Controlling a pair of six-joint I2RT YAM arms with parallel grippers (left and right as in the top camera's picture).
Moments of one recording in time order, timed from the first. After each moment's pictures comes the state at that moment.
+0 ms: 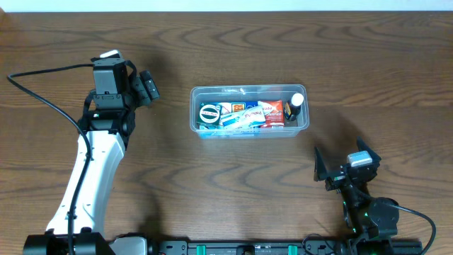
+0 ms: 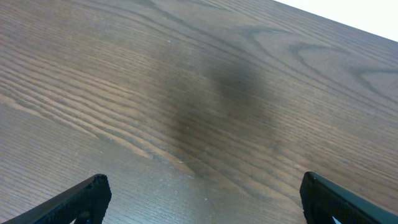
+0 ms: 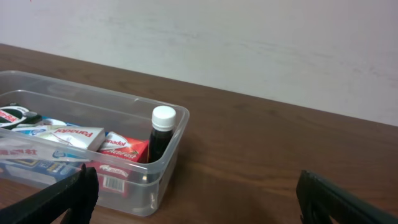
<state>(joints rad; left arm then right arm) 0.02 1.40 1.01 -0.37 -0.14 -0.30 0.09 0.01 0.01 -0.06 -0.12 -0.09</state>
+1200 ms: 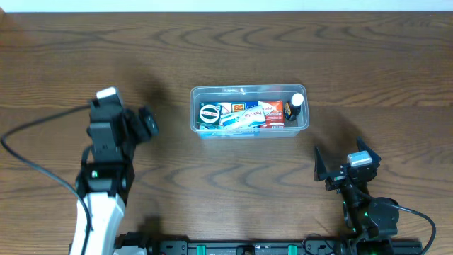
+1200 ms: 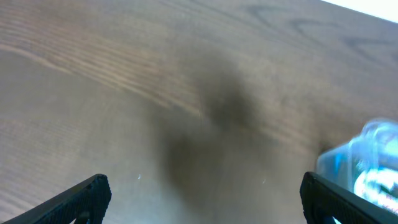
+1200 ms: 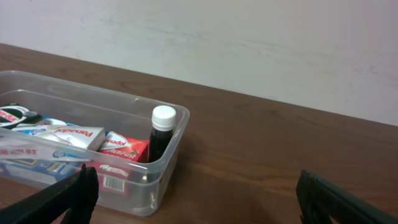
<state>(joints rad) 0.02 0.96 0.65 -0.37 -0.14 -0.27 0.09 0.01 0.01 -0.06 -0.12 -0.09</state>
